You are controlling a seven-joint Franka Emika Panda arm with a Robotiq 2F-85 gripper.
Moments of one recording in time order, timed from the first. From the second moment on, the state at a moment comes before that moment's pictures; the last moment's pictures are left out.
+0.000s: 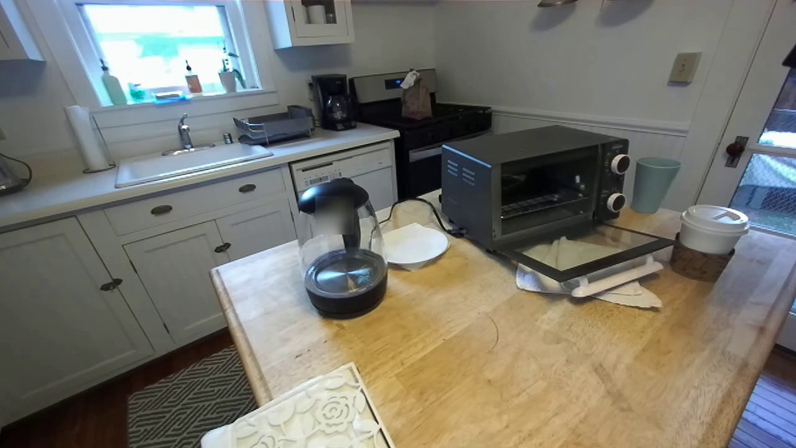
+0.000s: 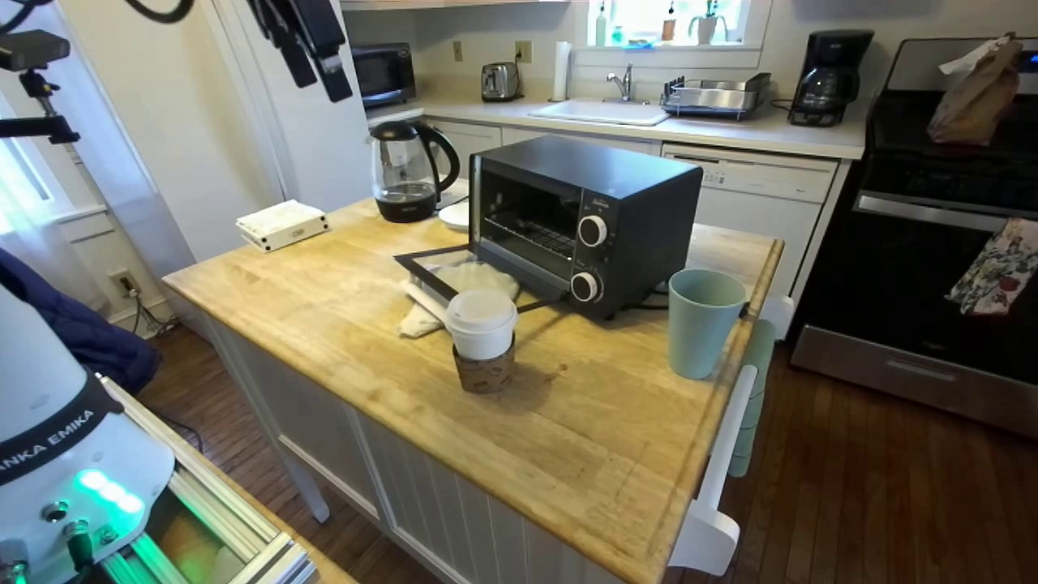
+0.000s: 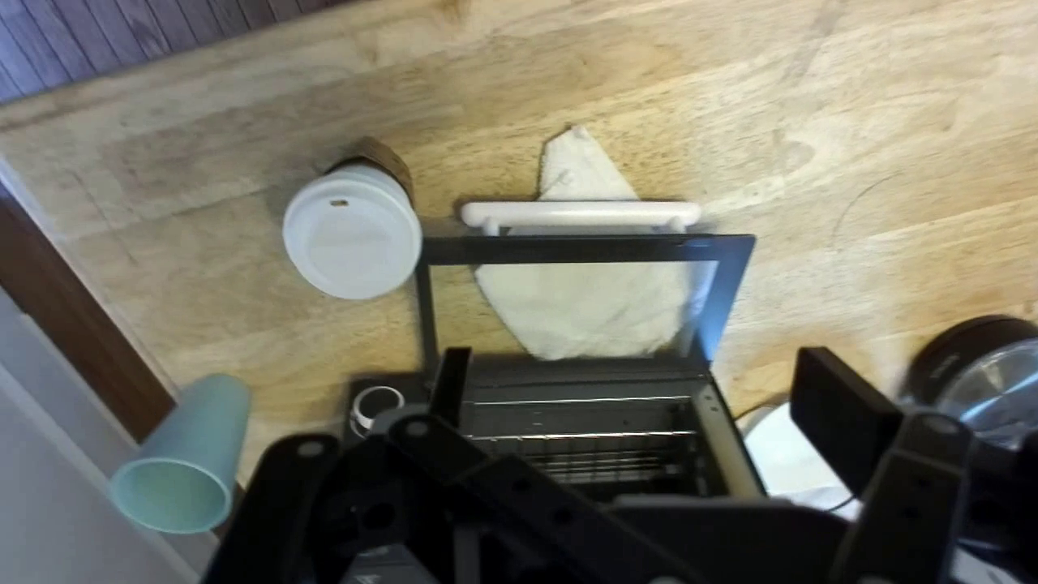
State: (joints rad) arm -0.26 -0.86 -0.17 -2.61 -0.07 1.96 -0.02
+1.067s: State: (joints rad) arm -0.39 -0.73 -0.29 -2.66 -0.12 2.05 0.06
